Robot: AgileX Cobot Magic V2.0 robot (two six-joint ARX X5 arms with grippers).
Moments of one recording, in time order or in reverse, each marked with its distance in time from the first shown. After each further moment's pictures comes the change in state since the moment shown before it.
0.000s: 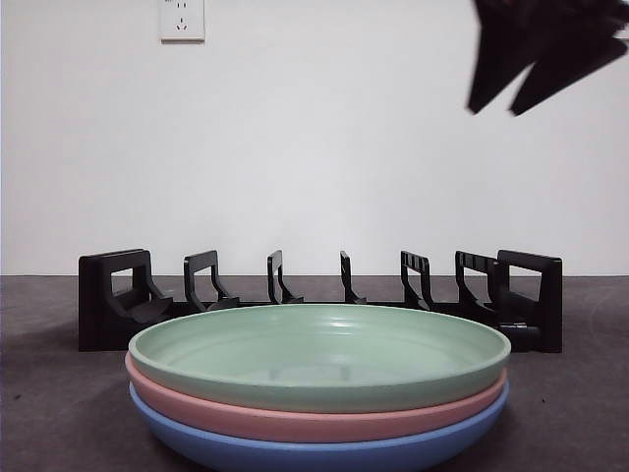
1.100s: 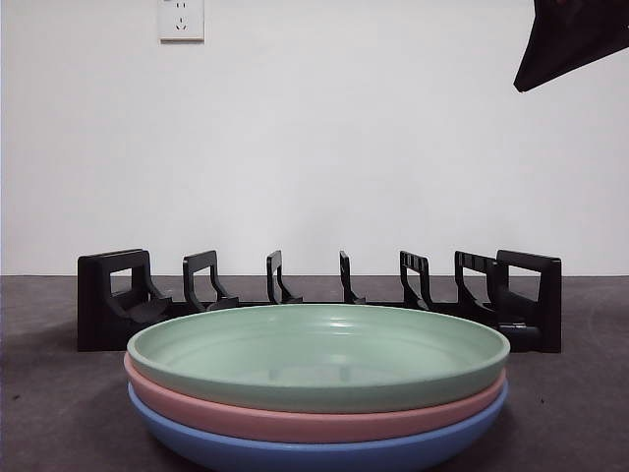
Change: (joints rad) left arm 0.019 -0.090 -0.100 0.163 -0.002 0.102; right arm -0.157 0.000 0.000 0.119 -0.122 0.001
